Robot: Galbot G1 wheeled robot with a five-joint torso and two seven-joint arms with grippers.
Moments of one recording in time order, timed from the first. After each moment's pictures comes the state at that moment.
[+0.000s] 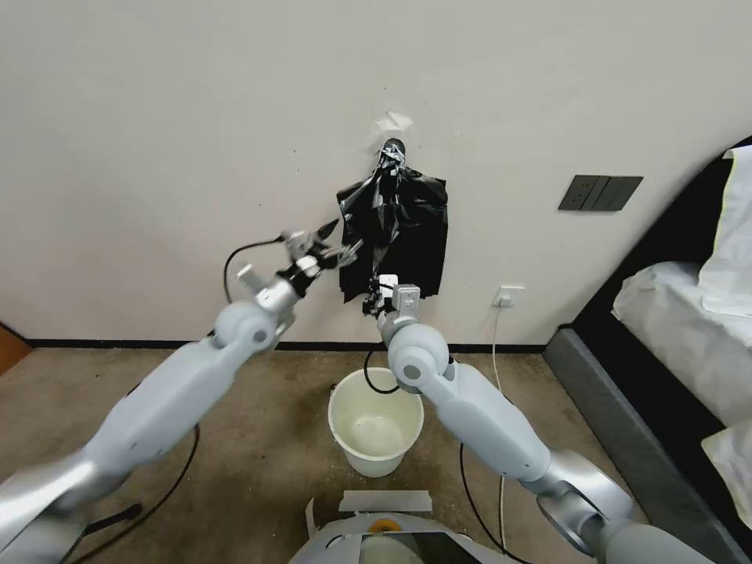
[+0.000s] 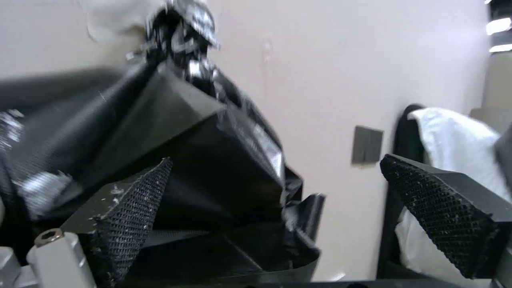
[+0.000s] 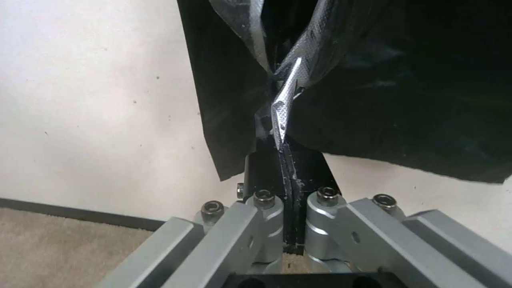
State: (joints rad) left arm 0.29 -0.89 0.30 -1.75 -1.12 -0.08 0.00; right arm -0.54 1.27 -0.23 2.01 1.02 -0.62 0.95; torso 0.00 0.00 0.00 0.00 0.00
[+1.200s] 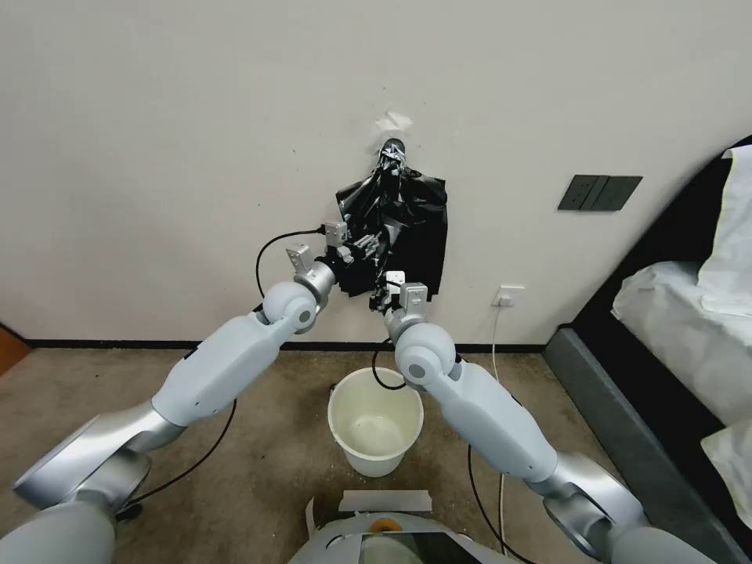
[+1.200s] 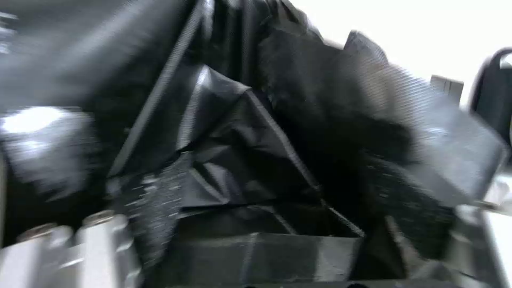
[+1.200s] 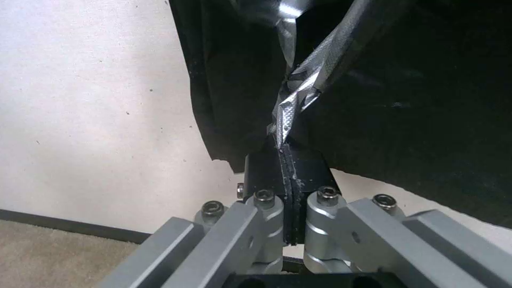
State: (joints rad) left arm 0.17 -0.94 0.40 -1.65 -1.12 0.08 -0.15; right arm -0.57 1.25 -0.23 2.01 0.92 -0.58 0.87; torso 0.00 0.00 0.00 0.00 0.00
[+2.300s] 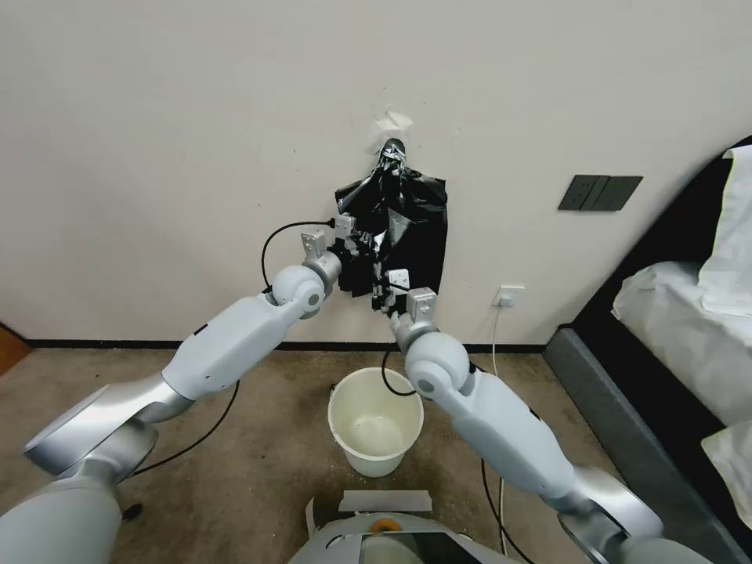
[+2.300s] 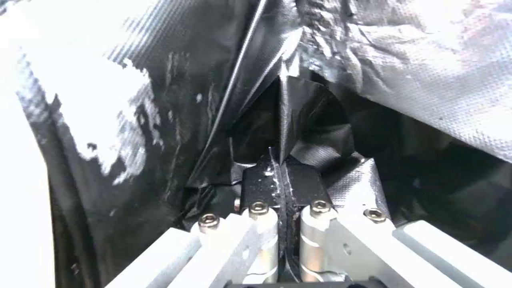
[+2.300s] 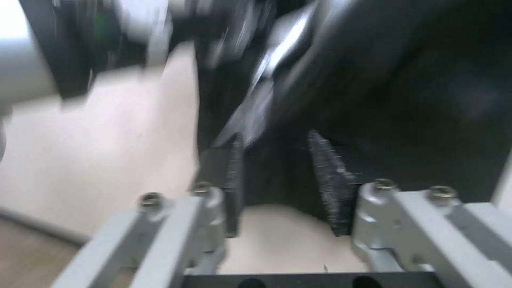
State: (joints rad) left arm 0.14 -0.95 0.40 -1.60 -1.10 0.13 -0.21; right arm -0.72 1.15 -0.10 2.17 0.53 -0.57 0.54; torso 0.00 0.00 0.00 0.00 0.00
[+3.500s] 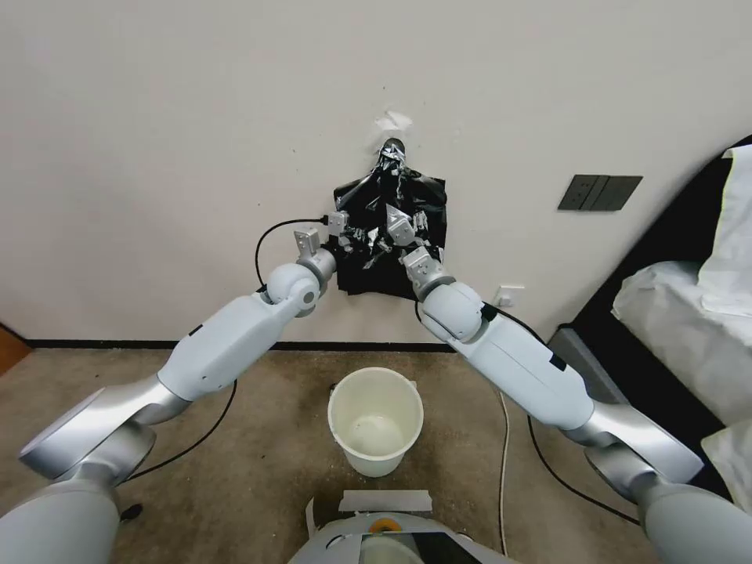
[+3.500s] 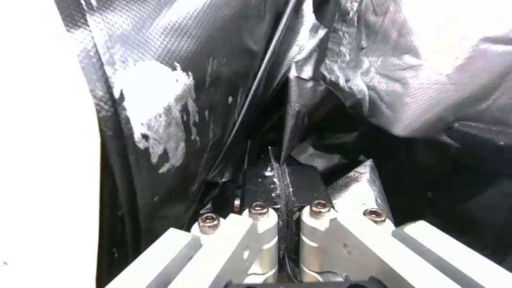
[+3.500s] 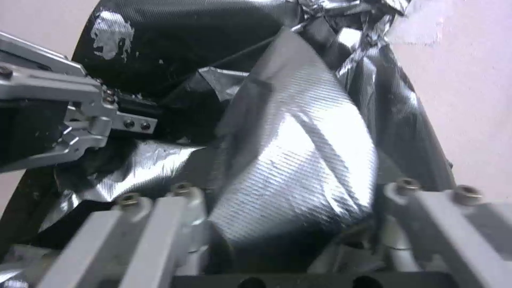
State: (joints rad) left arm 0.16 -0.94 0.36 -1.61 -1.09 0.13 -0.21; right arm -0.32 1.05 -0.30 1.88 0.27 -0.55 0.40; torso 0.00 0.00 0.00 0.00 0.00
